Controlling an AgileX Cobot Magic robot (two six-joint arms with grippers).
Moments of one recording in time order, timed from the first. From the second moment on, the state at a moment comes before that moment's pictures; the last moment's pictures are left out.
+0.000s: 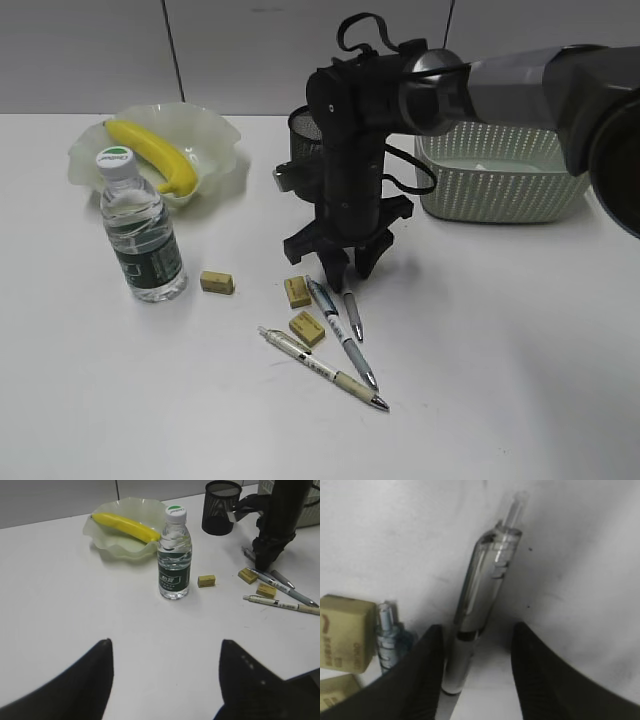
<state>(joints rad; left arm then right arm) -0.32 -0.01 -0.54 -0.01 1.06 -0.01 0.64 2.40 -1.85 0.02 1.09 0.12</state>
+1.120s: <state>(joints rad) -0.32 -0.01 -0.54 -0.01 1.06 -0.01 0.64 2.41 -1.87 0.01 1.11 0.13</state>
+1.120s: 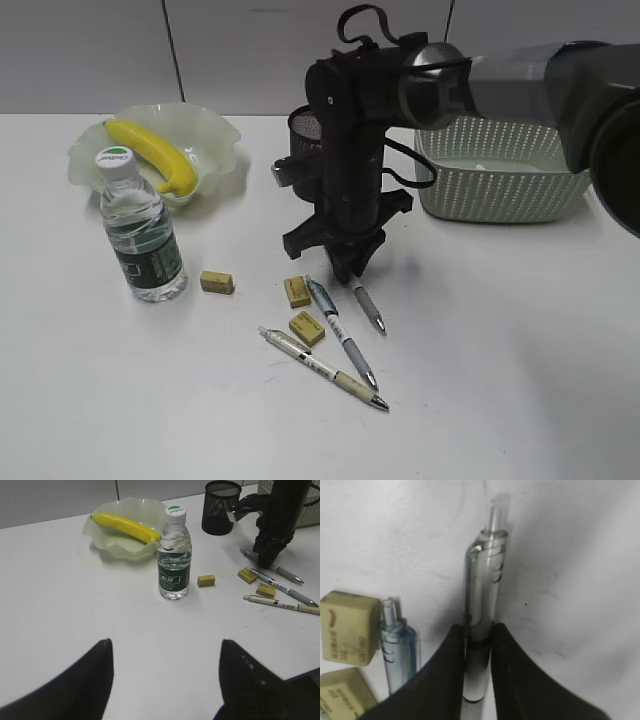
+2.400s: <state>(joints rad) -0.32 -0.01 -0.54 -0.01 1.06 -0.01 0.53 2.26 -1.88 0.00 0.17 0.02</state>
